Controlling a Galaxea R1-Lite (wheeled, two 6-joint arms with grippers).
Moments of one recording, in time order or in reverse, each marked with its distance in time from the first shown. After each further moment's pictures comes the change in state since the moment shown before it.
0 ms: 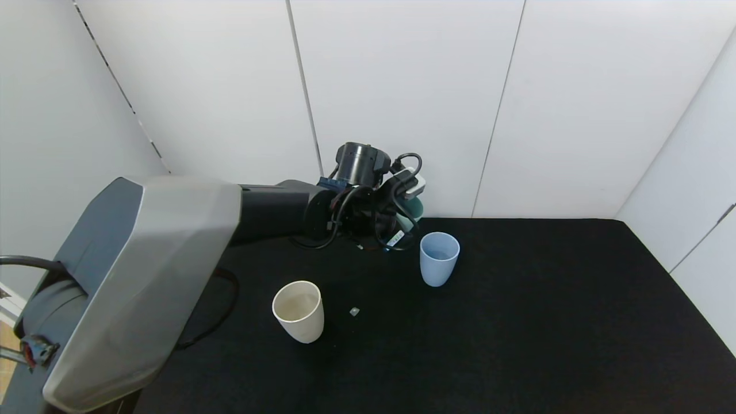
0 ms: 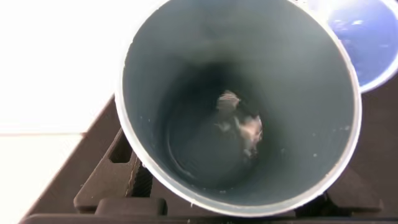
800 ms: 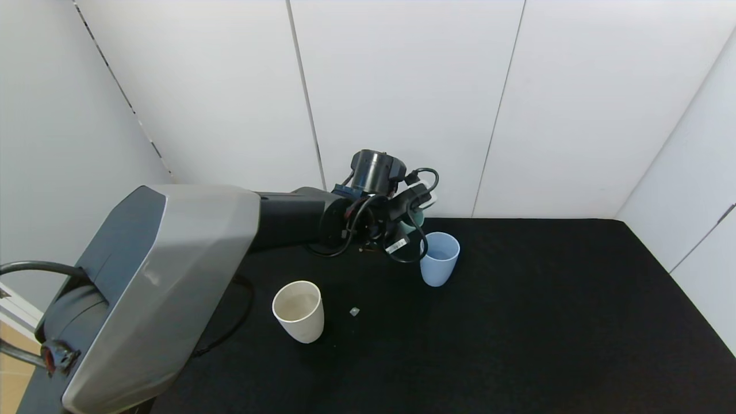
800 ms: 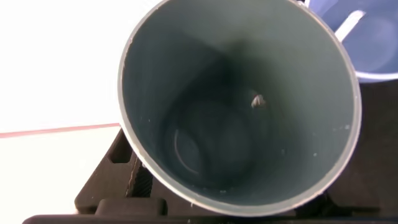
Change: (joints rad) left arm -0.042 0.027 -0.017 -0.003 0.205 0.167; right arm 0.001 0.000 0.000 0.000 0.000 0.000
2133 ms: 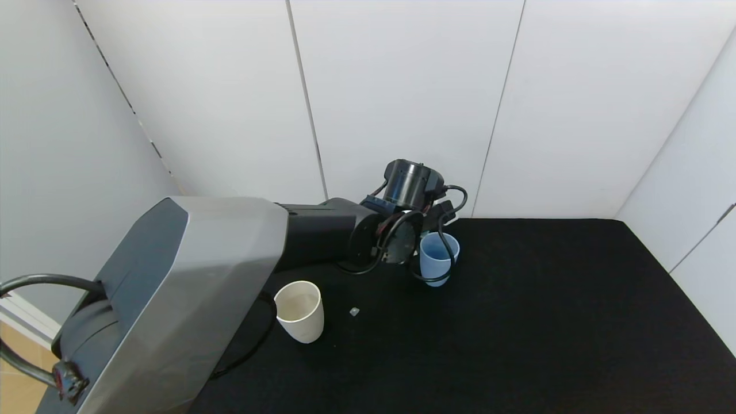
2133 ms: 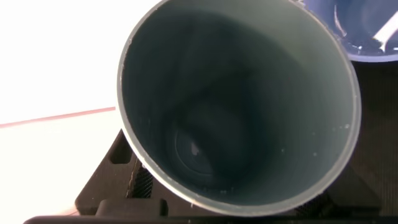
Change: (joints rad) left arm -0.107 0.008 -0.001 -0.006 0.334 0.143; right arm 0.000 0.000 0.000 0.000 0.000 0.000
